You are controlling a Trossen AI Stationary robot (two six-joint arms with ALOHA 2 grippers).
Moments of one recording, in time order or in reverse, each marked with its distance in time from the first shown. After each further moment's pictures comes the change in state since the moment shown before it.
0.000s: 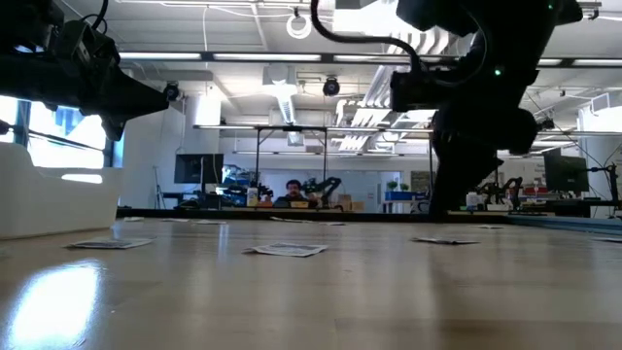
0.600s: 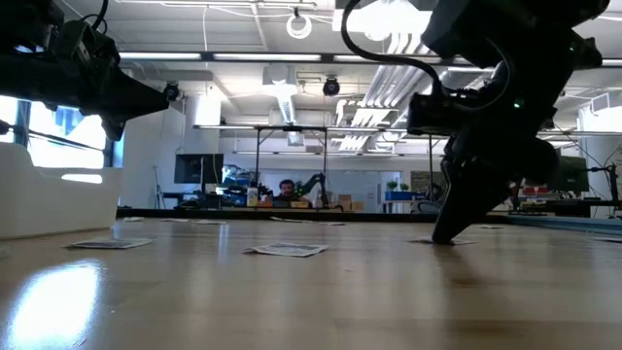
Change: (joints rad) left arm 0.000 0.000 0.000 0.000 0.000 0.000; right arm -0.017 -0.010 -0.227 0.312 -0.041 -0.046
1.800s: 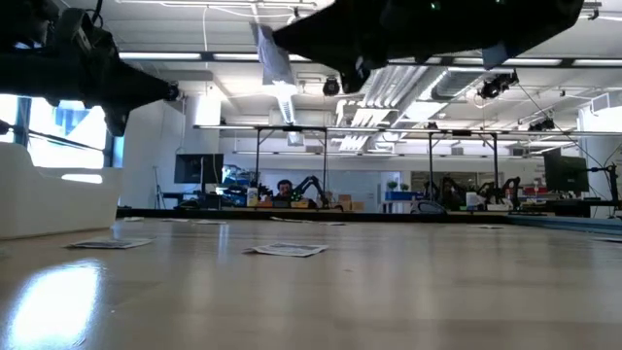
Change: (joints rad) left arm 0.000 0.001 -0.008 0.082 0.020 -0.064; right arm -0.063 0.008 0.040 1.060 -0.154 -0.560
